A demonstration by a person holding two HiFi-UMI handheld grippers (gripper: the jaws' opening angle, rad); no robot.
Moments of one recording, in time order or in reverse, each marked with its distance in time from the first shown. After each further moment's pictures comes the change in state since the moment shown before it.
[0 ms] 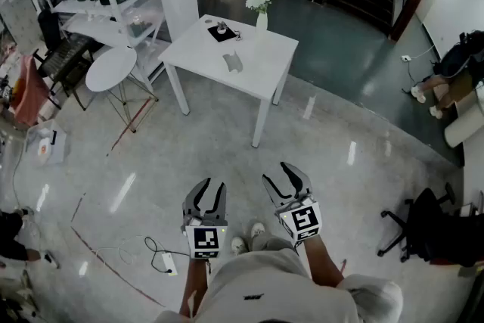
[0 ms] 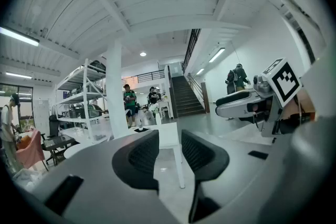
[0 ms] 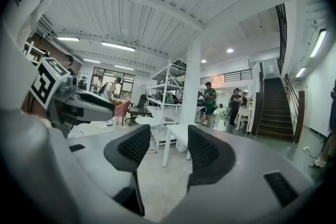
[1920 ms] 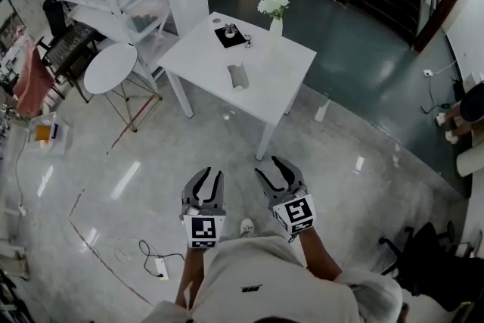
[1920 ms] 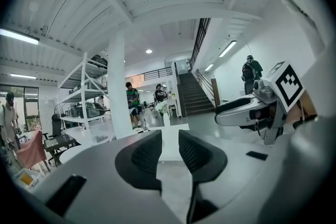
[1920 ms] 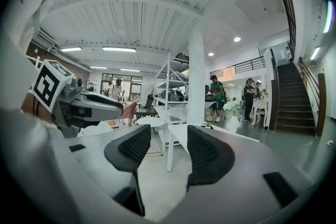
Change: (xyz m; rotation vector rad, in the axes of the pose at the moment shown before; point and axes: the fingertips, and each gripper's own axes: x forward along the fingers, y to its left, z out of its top) left arm 0.223 0.053 0.018 -0.003 0.032 0.082; right arm 0.184 -0.142 -0.014 0.068 0.011 0.135
